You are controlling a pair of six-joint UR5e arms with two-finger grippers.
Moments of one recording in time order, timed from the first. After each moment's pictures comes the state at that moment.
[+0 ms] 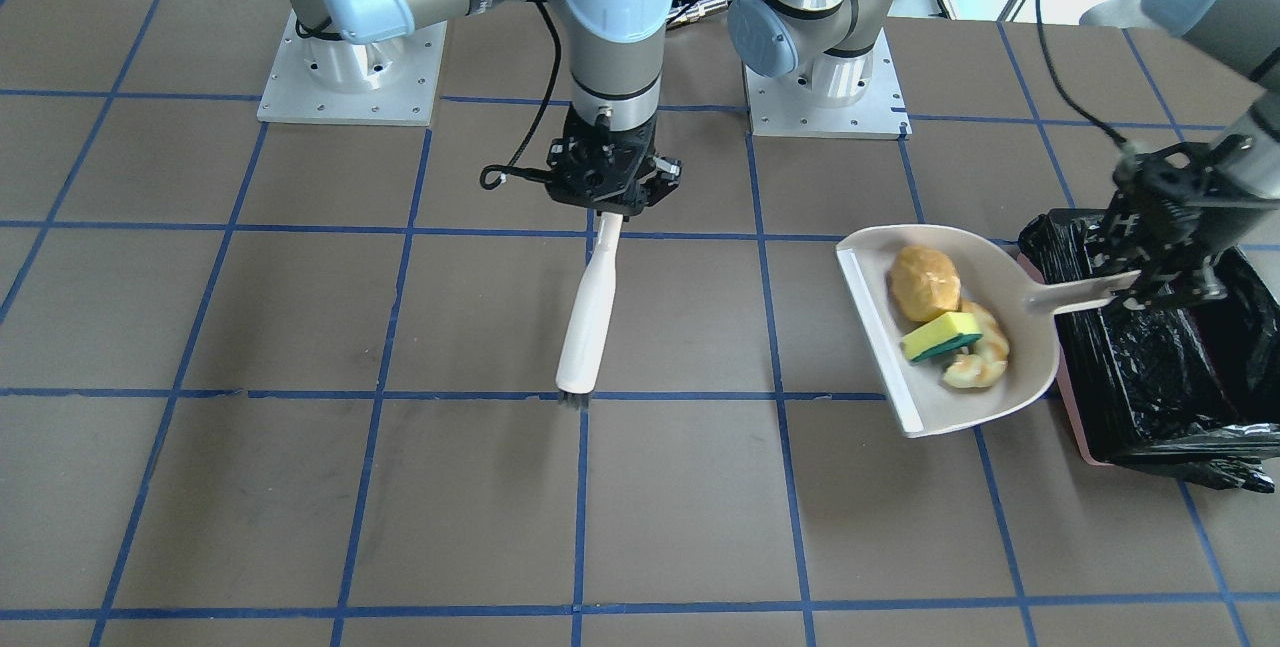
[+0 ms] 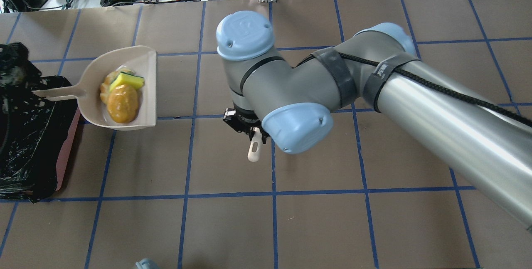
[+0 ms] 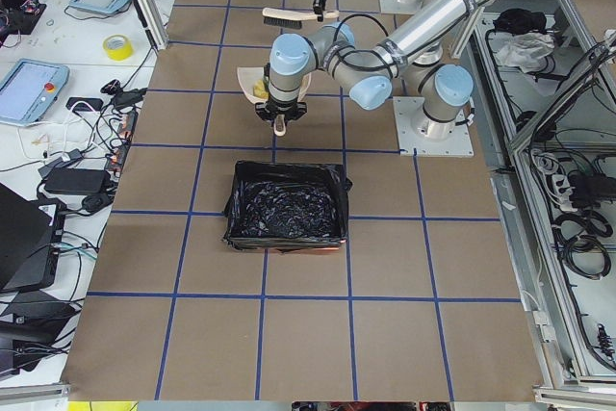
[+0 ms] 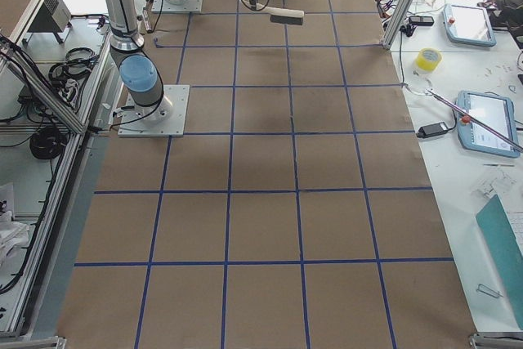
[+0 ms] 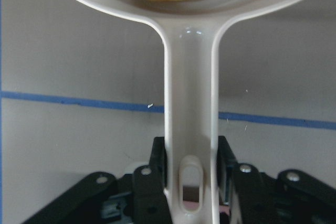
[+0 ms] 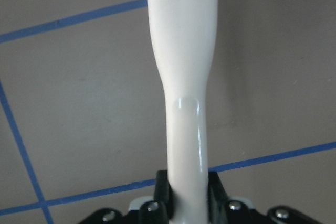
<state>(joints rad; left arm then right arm) -0.86 -1.65 -1.78 -1.26 1.35 2.10 2.03 -1.37 1.68 -1.83 -1.51 0.68</state>
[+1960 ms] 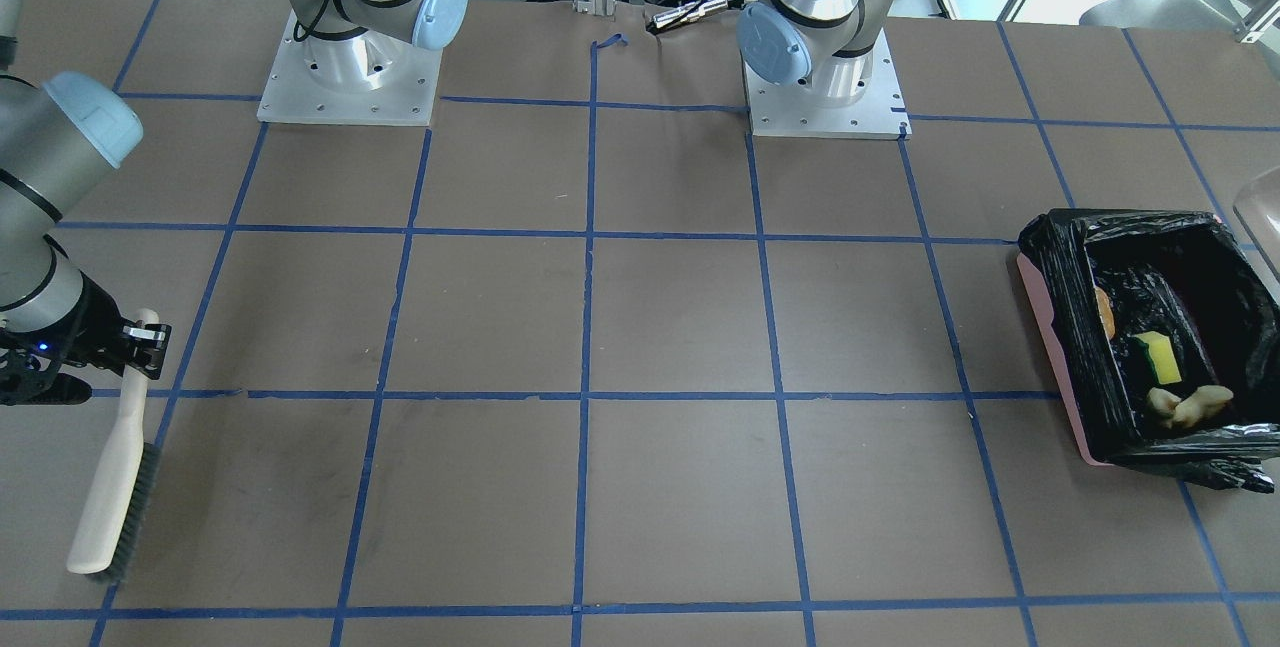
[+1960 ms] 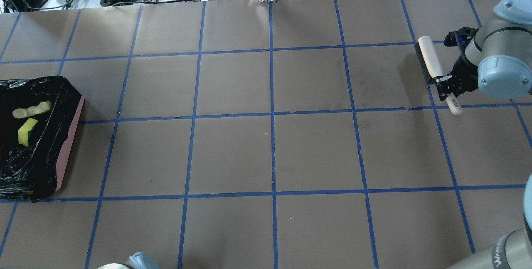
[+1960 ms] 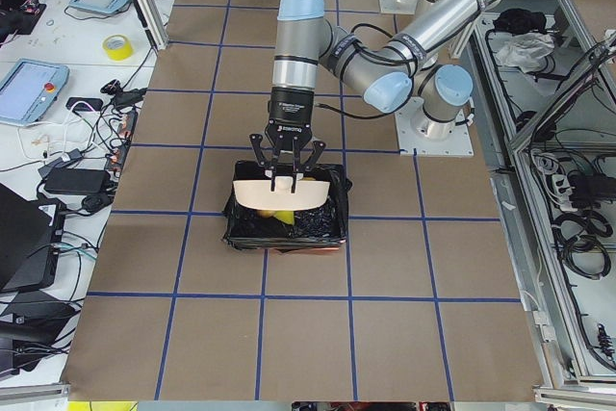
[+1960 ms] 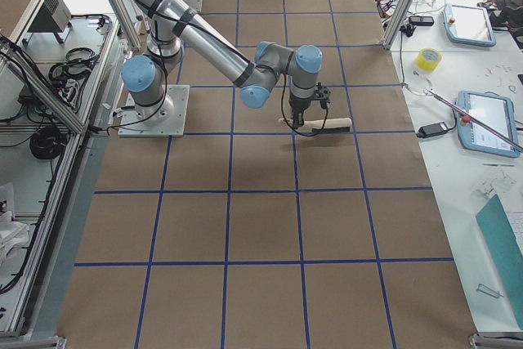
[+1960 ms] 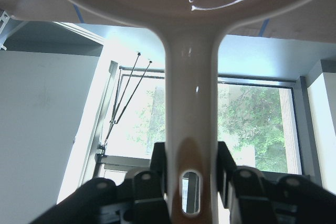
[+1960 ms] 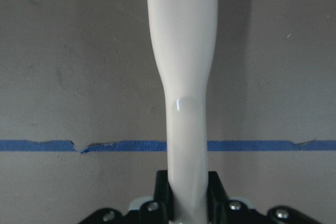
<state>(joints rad) -0.83 -1.70 -1.60 -0.61 2.09 2.56 1.15 -1.24 1.88 -2.21 -1.63 -0.45</state>
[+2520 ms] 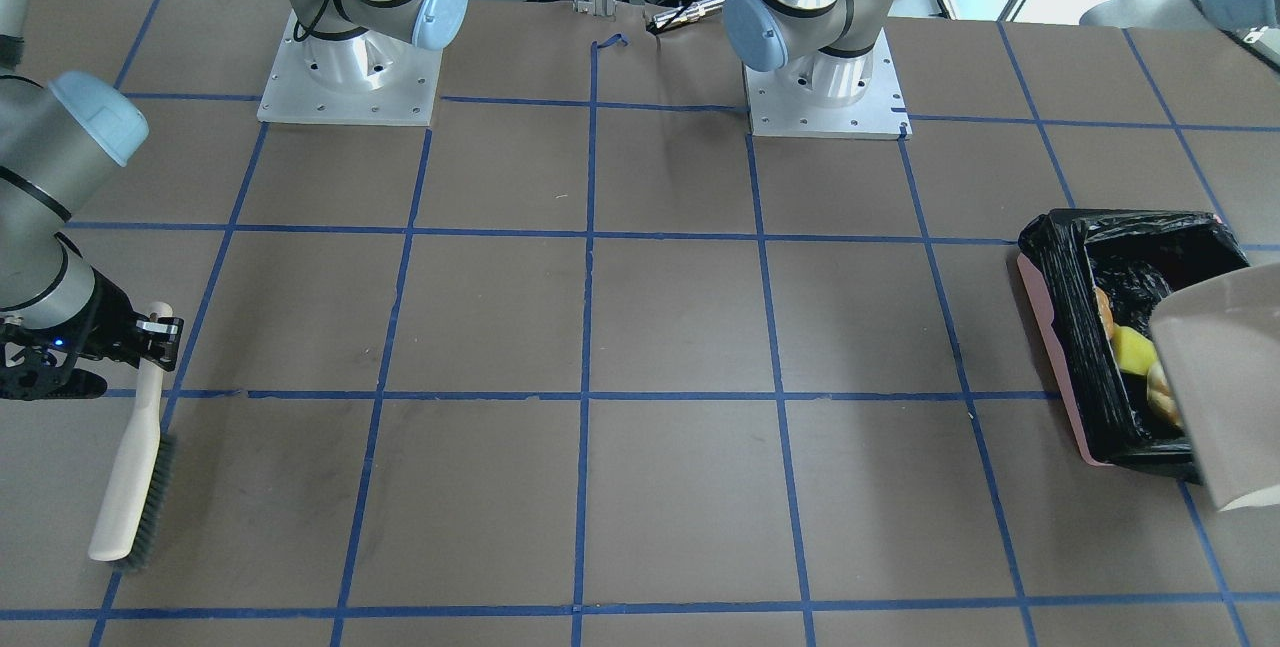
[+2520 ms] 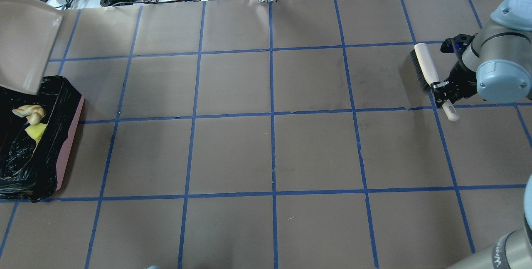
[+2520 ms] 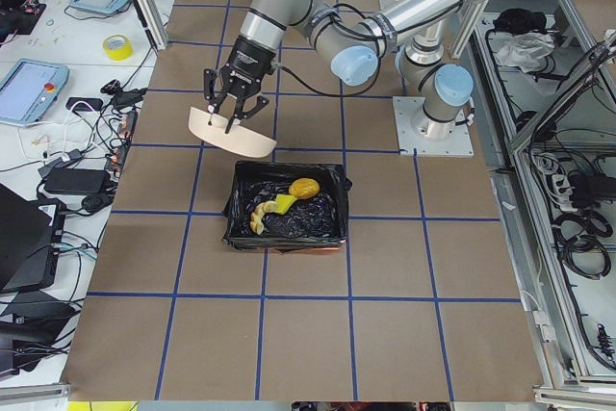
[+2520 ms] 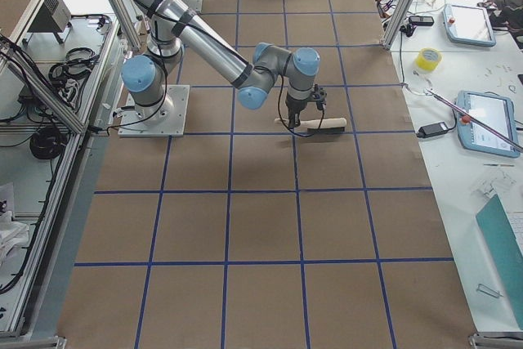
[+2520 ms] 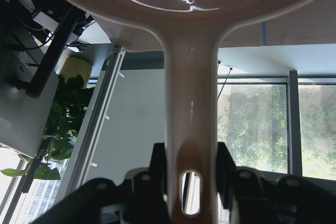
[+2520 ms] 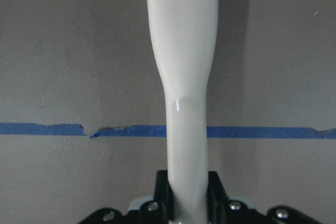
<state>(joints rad) -1.04 -1.70 -1.60 -0.63 1.80 2.37 1.15 -1.25 1.89 -2.17 -1.62 -0.45</state>
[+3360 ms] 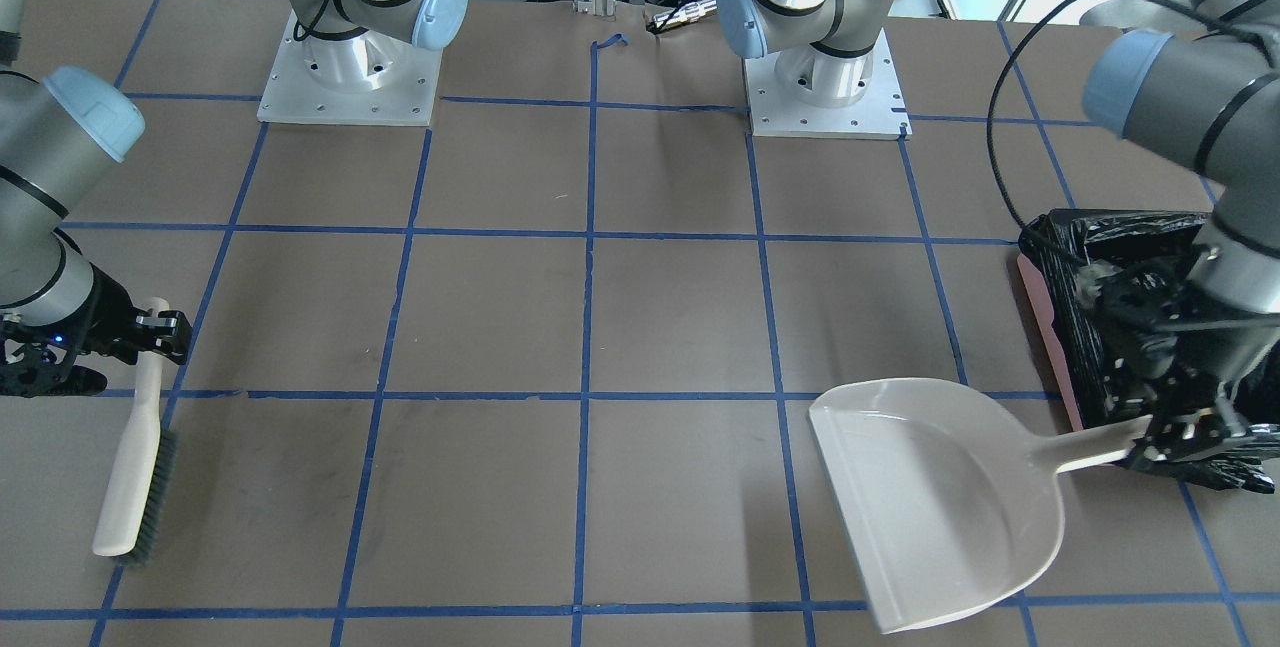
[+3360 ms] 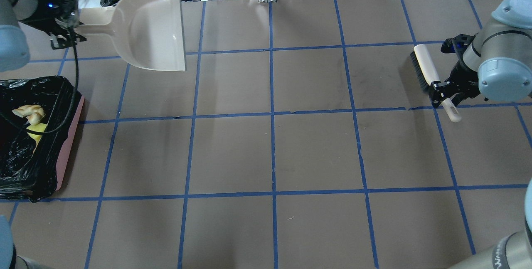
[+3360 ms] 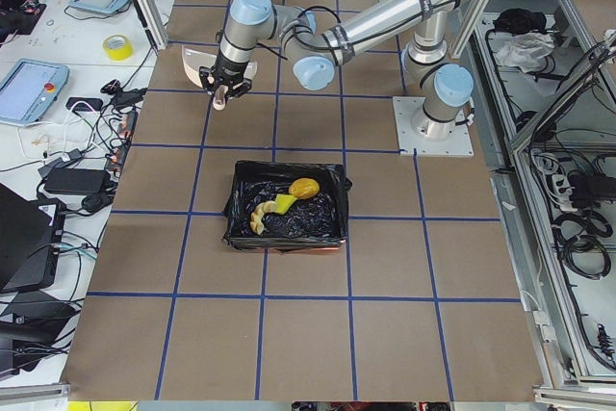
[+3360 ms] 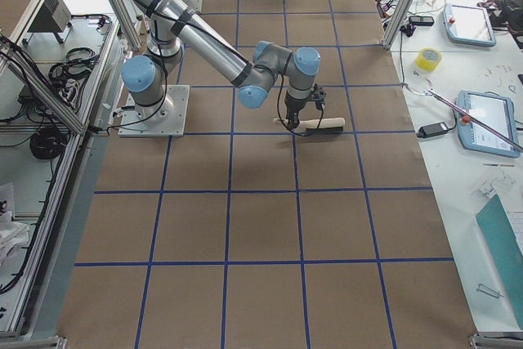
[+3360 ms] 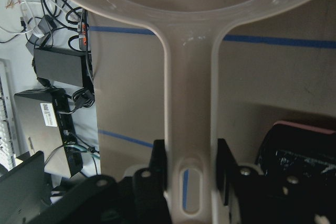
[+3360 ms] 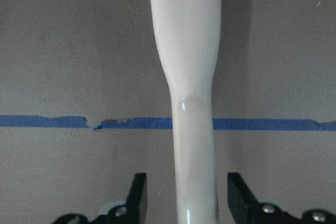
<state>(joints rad) -1.22 -1.87 -1.63 -0.87 1.44 1.85 1.15 -1.25 1.88 -2.15 -1.63 -0.44</state>
